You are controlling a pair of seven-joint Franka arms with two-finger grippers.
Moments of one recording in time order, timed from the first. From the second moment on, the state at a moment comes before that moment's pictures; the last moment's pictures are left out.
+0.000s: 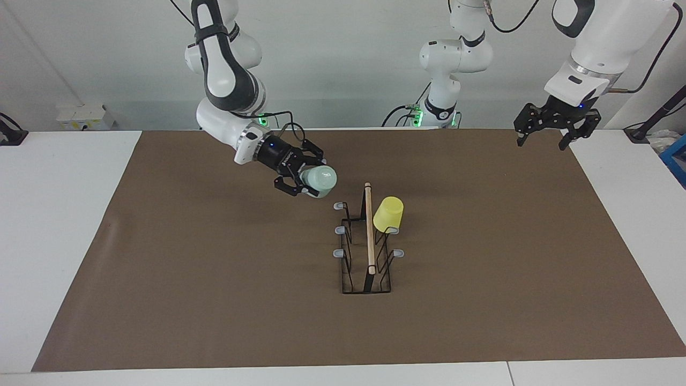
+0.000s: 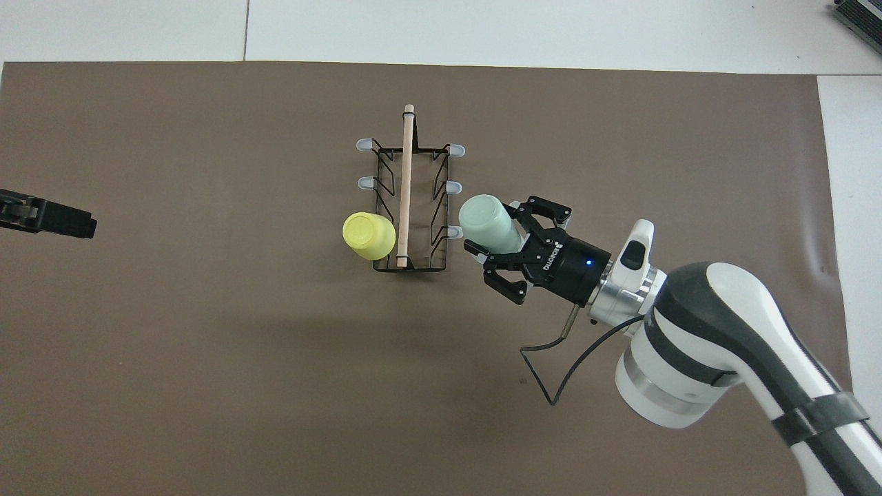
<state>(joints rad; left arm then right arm) -0.09 -0.04 0.04 -1.60 0.02 1.60 0.20 0.24 -0.01 0.17 -2.25 2.05 2.44 -2.15</state>
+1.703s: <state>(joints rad) -0.05 -0.04 -0.01 -1.62 0.02 1.60 0.20 0.35 0.18 0.16 -2.11 2.36 2.57 -2.41</state>
